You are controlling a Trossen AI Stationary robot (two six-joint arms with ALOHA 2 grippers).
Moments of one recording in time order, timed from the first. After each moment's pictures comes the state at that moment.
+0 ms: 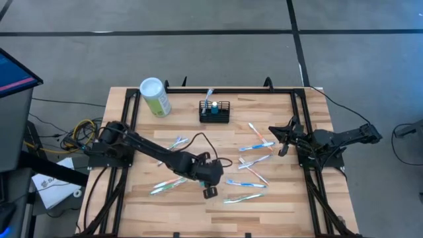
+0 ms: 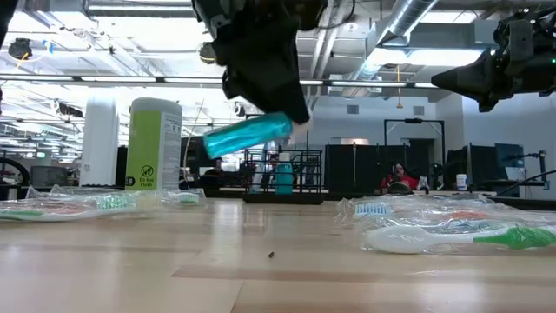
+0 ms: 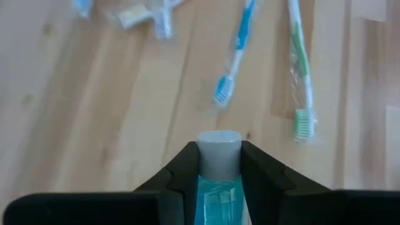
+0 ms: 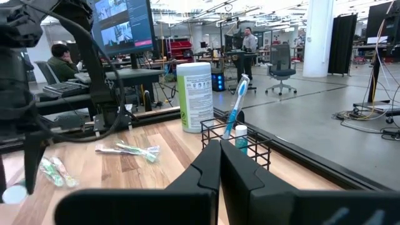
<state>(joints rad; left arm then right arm) -0.33 1.92 1.42 -0.52 -0.24 -0.47 0.25 0.04 0.01 0.11 0.68 0.03</state>
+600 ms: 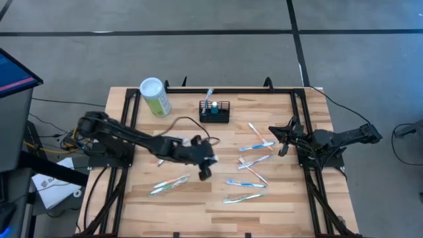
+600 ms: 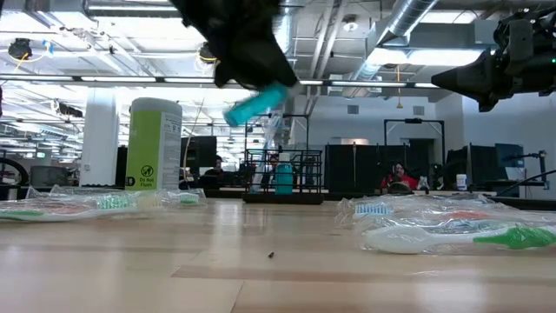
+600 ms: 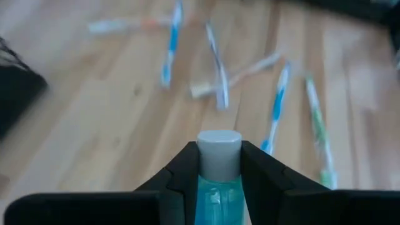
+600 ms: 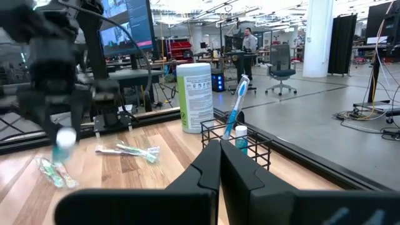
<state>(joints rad) -0.24 1.61 1.09 -0.19 -0.33 -0.42 0.25 0.04 0.01 0.11 0.68 0.03</state>
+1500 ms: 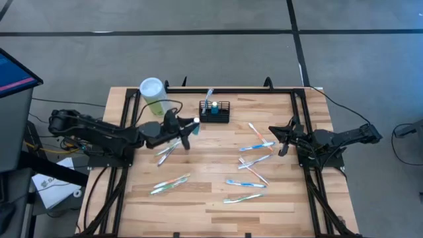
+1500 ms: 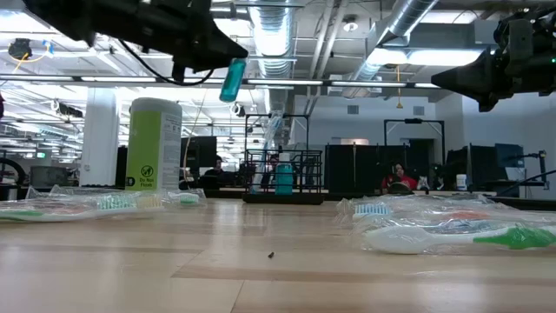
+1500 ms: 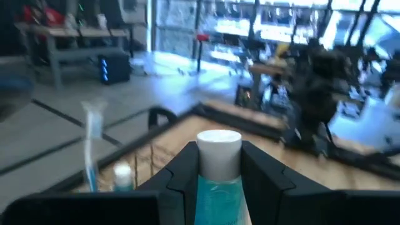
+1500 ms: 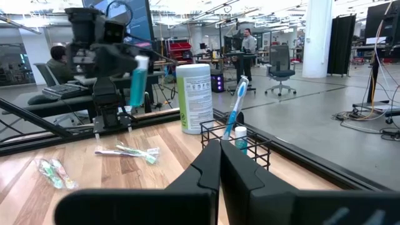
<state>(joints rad) -0.03 1.22 0.51 0.68 -0.56 -0.14 0.25 0.04 0.01 0.12 0.68 0.03</state>
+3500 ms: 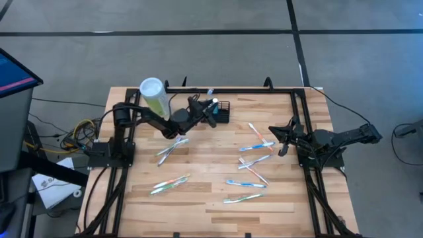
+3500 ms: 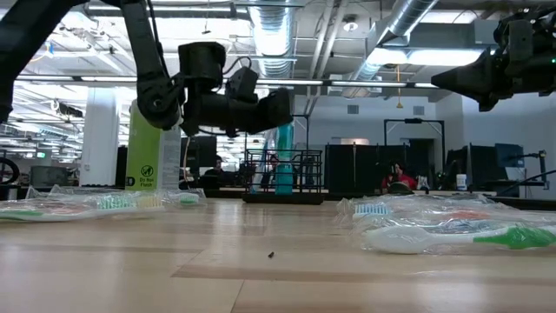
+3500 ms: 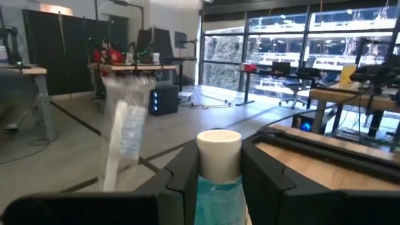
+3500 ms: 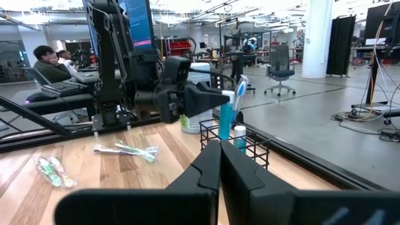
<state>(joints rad) 0.28 2.01 0.77 1.37 -0.45 -0.02 0.25 0.04 0.01 0.11 0.68 0.02</state>
